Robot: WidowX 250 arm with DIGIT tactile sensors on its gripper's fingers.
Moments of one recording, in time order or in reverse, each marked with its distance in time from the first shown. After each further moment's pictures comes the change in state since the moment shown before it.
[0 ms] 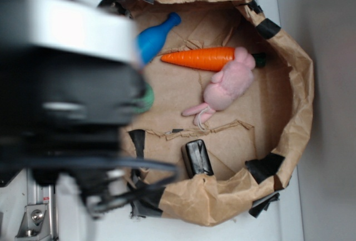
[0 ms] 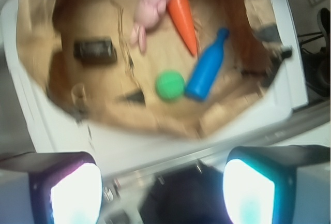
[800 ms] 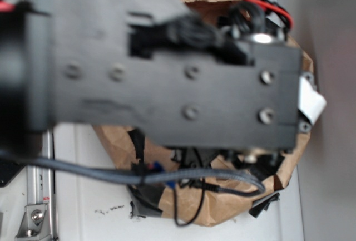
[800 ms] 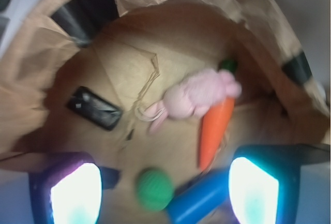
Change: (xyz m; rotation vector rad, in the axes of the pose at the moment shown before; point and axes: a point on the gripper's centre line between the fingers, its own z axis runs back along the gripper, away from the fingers) arm 0.079 -0.013 -0.052 0.111 -0.110 -0.688
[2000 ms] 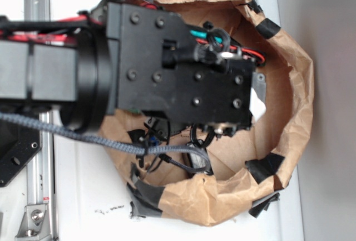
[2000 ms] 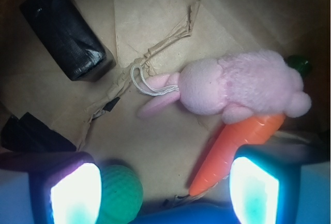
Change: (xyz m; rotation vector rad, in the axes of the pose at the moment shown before) arm -0.018 0.001 -0.056 -0.020 0.050 -0.336
